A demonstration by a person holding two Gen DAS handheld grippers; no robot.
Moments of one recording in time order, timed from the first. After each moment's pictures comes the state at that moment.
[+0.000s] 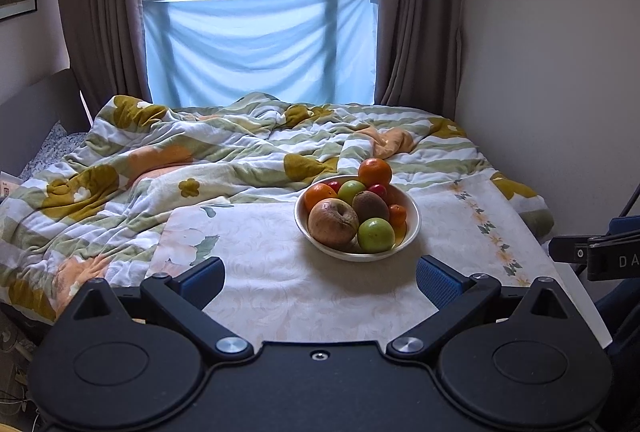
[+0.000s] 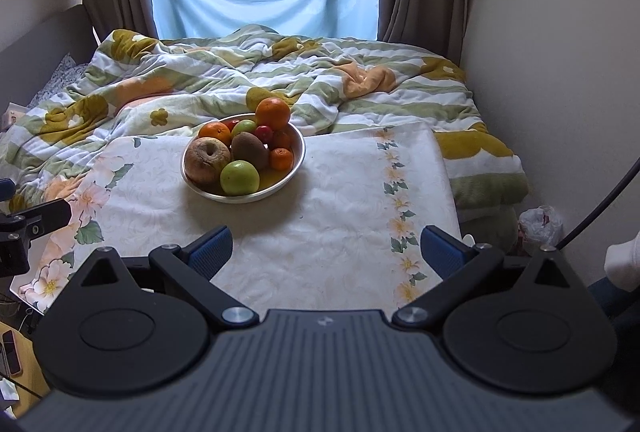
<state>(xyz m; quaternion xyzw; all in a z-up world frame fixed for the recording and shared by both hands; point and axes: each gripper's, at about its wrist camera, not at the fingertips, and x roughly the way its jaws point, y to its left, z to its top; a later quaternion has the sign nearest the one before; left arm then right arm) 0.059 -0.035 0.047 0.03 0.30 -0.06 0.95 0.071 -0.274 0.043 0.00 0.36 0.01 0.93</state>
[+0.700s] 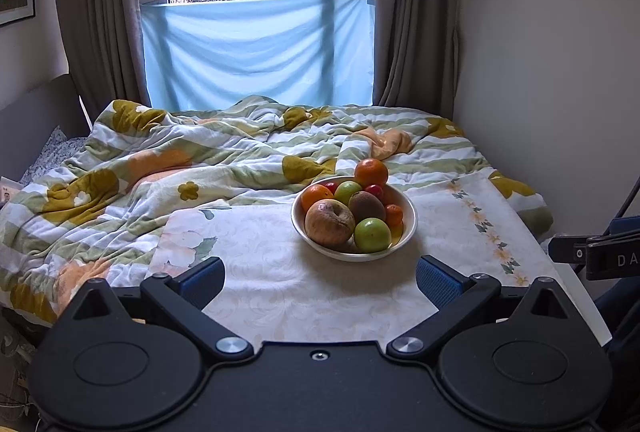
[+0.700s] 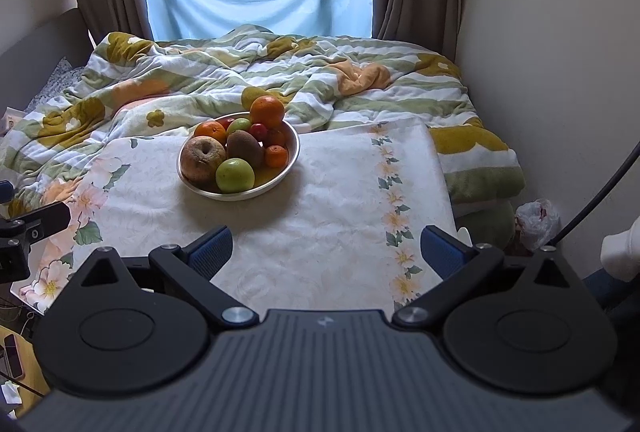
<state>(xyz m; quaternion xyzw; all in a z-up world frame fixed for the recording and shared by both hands) 0.056 -0.040 0.047 0.03 0.30 -0.06 0.95 0.068 -0.276 0.045 0.00 0.36 0.00 0.93</state>
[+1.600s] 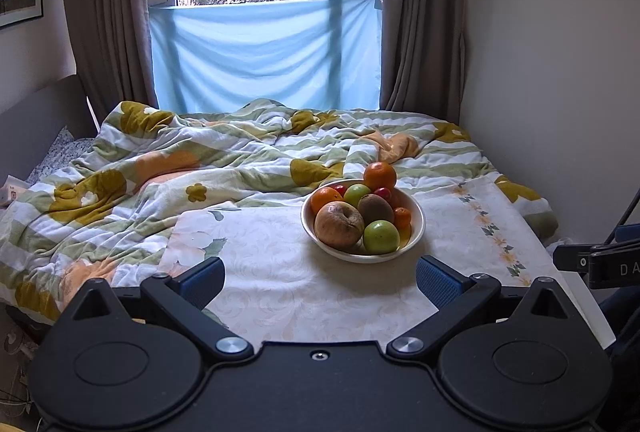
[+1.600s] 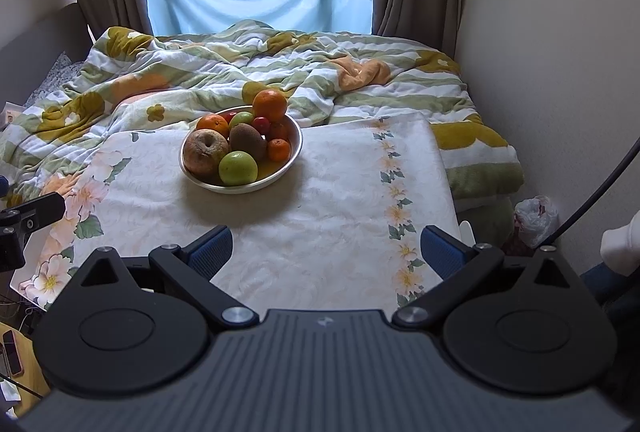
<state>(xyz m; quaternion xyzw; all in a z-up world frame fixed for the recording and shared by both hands) 0.050 -0.033 0.049 0.03 0.29 -0.05 0.96 0.069 -0.275 0.040 0.00 0.37 0.00 0.93</state>
